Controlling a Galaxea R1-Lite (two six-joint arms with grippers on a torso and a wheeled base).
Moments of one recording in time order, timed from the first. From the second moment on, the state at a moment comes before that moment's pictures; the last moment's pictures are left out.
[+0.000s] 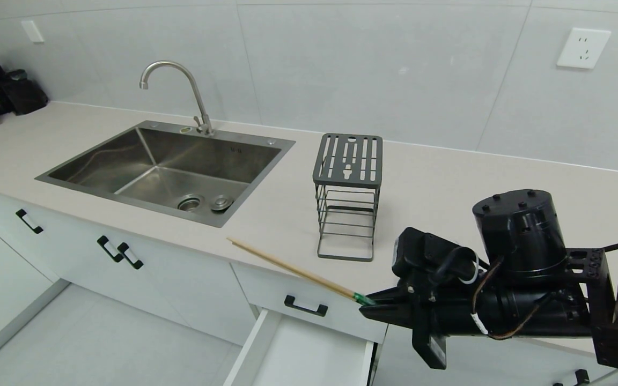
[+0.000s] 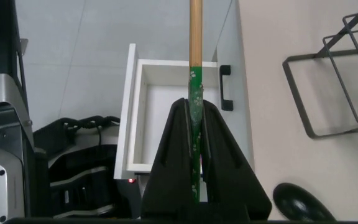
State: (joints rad) left arm 0.00 0.00 0.00 0.00 -0.03 0.01; right arm 0.77 1.67 -0.81 -0.38 0.34 -0.44
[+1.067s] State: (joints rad) left arm 0.00 0.00 0.00 0.00 -0.03 0.01; right arm 0.83 1.67 -0.85 -0.38 0.29 -0.38
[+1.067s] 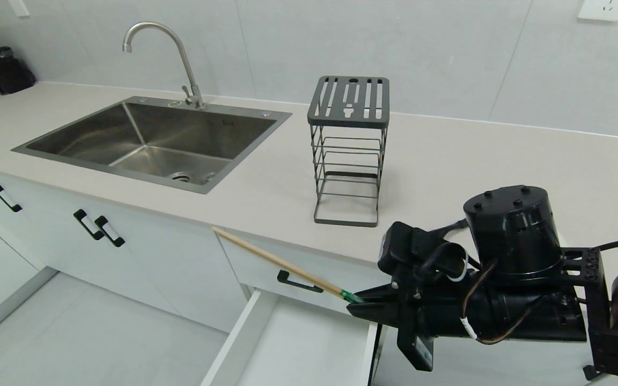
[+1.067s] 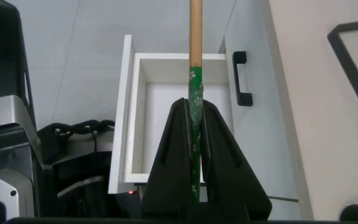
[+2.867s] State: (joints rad) left arm 0.00 0.00 0.00 0.00 -0.03 0.01; right arm 0.96 1.72 -1.10 0.00 0.24 -0.35
